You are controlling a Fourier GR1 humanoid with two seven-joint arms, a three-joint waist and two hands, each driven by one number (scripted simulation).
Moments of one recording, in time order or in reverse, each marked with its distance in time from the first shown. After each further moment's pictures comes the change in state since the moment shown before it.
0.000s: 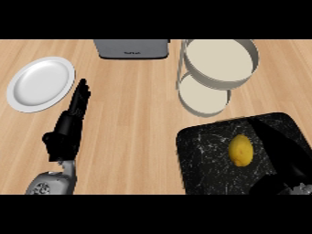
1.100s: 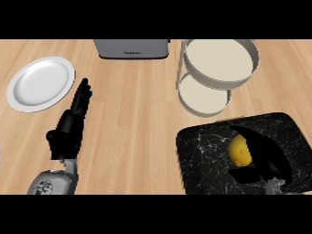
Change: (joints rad) left arm -0.011 -0.019 0.018 0.020 -0.020 -0.020 -0.006; right arm -0.008 0.145 -0.017 0.193 0.135 -0.183 -0.140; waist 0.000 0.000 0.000
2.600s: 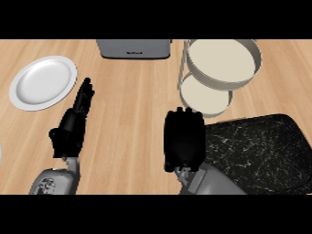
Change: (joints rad) left arm -0.014 -0.009 0.006 0.022 0.000 -0.009 -0.009; right arm -0.499 0.151 0.515 0.075 0.276 0.130 0.584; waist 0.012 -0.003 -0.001
